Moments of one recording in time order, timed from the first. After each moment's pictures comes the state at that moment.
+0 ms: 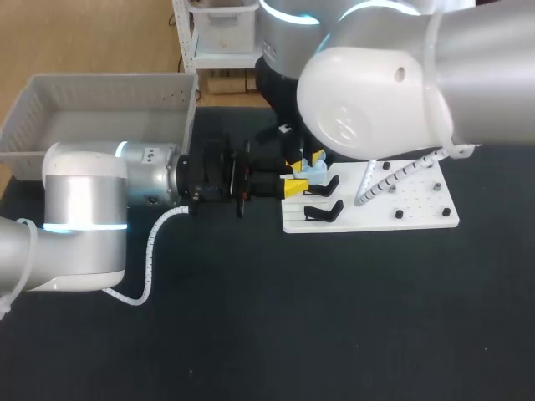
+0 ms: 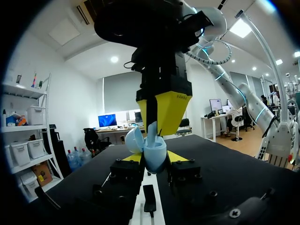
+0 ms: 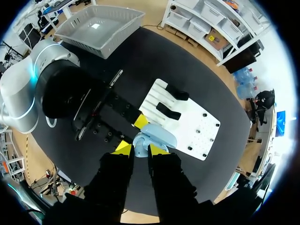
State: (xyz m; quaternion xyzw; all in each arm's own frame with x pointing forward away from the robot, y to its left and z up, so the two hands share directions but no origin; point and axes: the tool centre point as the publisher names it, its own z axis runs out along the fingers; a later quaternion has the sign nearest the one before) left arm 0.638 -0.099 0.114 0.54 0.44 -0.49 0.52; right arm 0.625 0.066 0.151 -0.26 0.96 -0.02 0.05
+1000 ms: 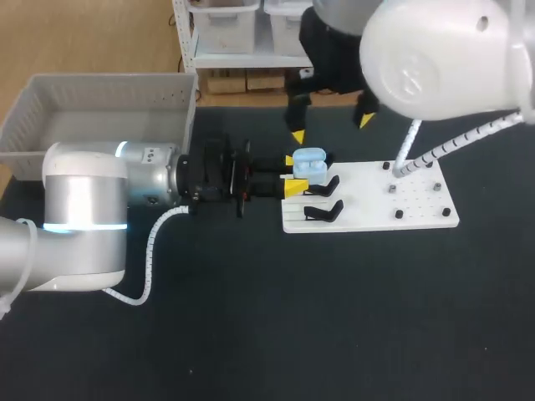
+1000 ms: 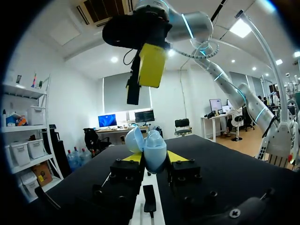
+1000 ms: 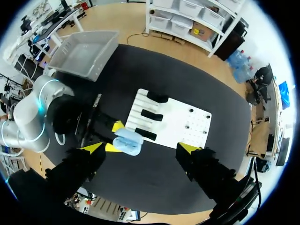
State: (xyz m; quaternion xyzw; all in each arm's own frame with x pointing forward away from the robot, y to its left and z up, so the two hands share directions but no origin) left arm 0.638 -0.100 0.115 0.54 0.44 -0.49 0.52; right arm 0.650 0.028 0.192 -0.16 0.98 0.03 0.08
